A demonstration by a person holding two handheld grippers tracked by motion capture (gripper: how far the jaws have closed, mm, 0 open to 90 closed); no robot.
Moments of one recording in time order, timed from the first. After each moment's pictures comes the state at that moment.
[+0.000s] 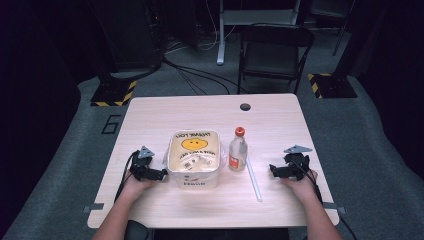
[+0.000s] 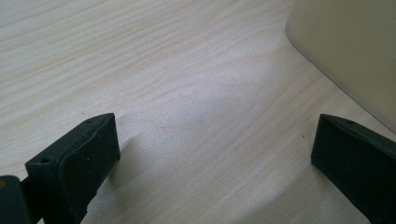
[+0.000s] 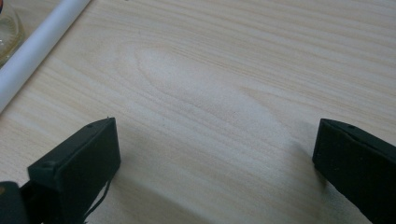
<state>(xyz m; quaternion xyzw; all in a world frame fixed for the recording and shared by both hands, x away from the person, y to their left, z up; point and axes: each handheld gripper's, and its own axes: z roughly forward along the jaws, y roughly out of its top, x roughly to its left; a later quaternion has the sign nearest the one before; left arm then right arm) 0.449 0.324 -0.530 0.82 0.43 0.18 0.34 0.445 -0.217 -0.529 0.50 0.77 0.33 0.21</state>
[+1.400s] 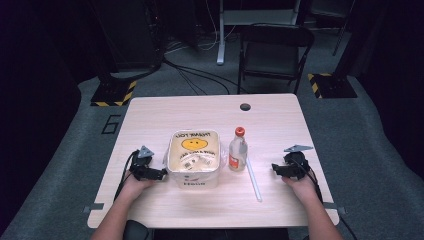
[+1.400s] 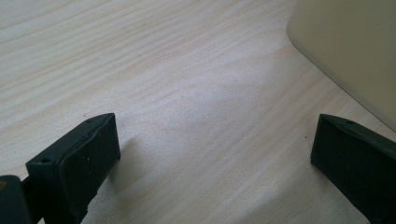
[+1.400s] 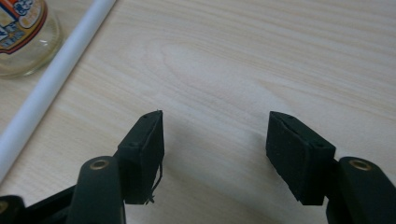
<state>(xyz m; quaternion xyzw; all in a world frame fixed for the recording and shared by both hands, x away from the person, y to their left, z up) 0.451 0.326 -0.530 0.82 0.42 0.18 0.34 0.438 -0.214 -0.512 0.51 0.78 0.32 0.17</state>
